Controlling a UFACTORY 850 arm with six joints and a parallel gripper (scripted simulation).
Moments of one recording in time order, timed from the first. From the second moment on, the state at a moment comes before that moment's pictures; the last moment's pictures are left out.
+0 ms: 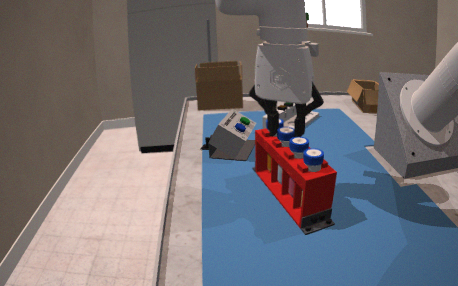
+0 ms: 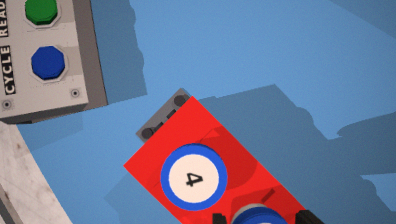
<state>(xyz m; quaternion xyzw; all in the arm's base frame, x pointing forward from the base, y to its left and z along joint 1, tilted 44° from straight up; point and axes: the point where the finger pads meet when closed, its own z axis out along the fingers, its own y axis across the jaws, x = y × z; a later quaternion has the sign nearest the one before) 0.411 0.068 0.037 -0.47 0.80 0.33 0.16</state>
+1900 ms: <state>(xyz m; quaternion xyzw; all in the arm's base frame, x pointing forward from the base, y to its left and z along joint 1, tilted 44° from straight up) 0.412 0.068 0.037 -0.89 0.28 0.15 0.33</state>
